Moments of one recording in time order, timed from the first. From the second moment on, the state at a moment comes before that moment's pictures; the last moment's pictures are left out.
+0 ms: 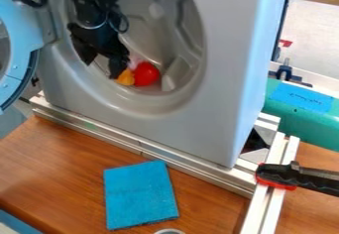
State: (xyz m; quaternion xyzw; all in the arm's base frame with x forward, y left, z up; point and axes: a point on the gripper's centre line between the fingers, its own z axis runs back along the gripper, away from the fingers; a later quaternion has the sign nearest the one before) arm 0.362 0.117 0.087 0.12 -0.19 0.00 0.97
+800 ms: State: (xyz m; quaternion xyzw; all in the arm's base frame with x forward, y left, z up) arm 0.386 0.129 0.064 0.08 -0.18 0.03 0.98
